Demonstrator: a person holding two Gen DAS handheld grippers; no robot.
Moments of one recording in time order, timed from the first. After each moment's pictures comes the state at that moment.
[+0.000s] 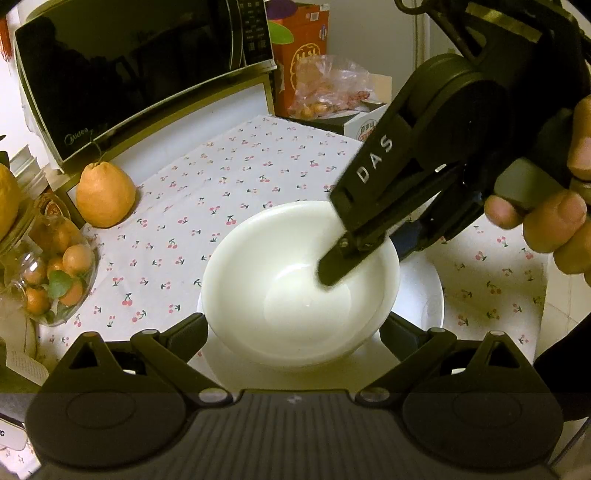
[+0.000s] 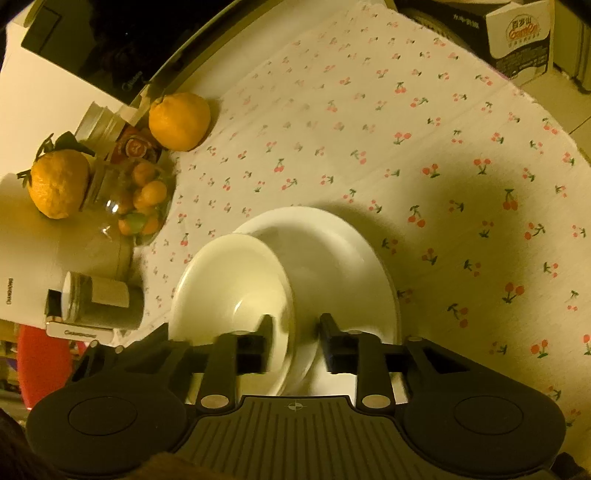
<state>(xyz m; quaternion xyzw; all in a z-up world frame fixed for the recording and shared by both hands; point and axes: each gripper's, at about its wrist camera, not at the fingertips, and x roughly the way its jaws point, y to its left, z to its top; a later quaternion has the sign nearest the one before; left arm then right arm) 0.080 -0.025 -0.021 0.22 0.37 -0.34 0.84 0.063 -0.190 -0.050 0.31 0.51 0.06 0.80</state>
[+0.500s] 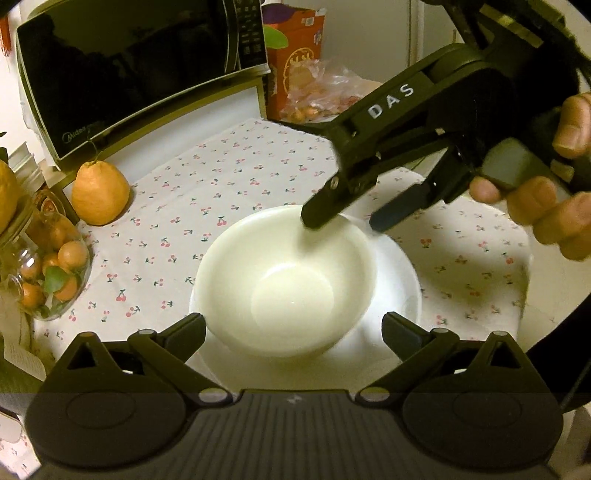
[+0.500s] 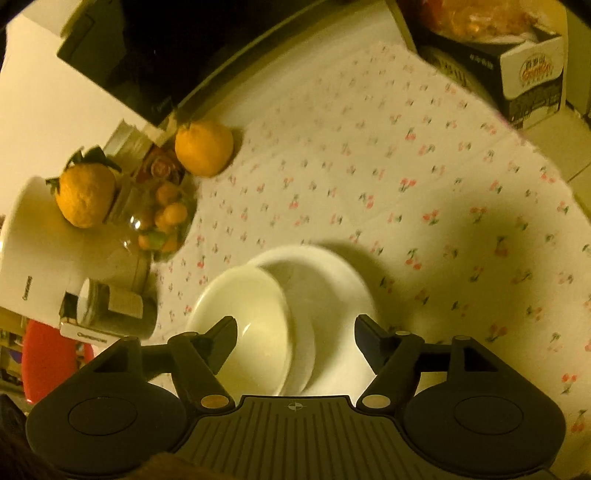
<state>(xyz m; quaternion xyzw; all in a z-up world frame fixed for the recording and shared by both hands) 0.070 -0.020 -0.011 0.21 0.37 -0.36 0.83 0.052 -0.215 -0.030 0.29 0.46 0.08 0.84</state>
